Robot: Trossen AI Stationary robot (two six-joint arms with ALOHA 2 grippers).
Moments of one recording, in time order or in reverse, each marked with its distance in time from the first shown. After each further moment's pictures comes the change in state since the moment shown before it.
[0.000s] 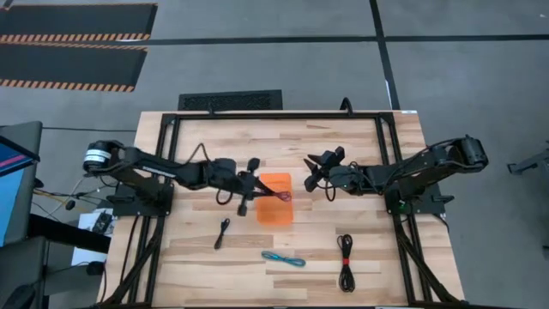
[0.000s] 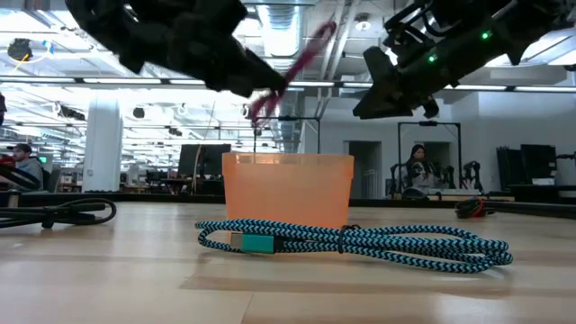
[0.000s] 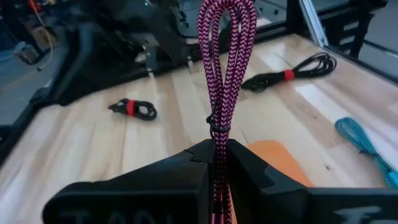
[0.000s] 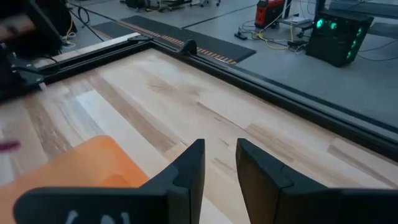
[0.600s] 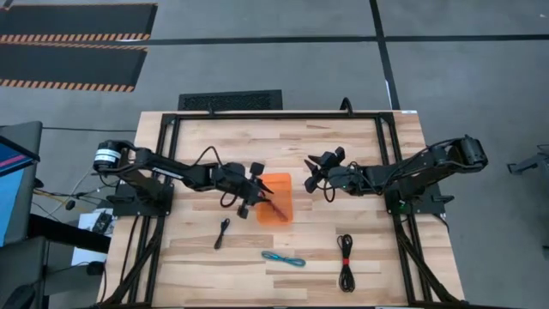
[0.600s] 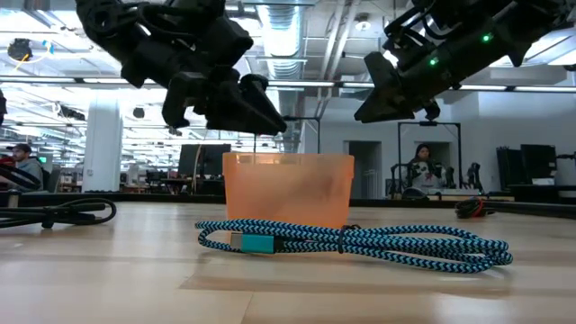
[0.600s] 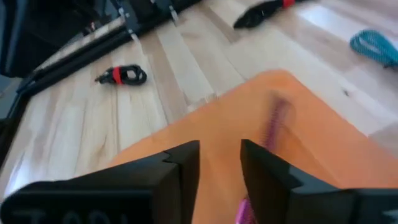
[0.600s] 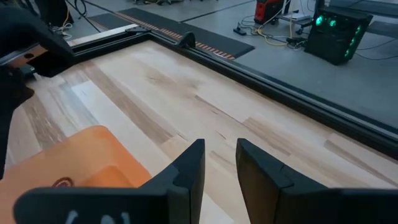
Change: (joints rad) left arm -0.007 0.083 0.021 -0.106 -0.038 0.215; right arm 0.001 0.003 0.000 -0.028 0.000 0.001
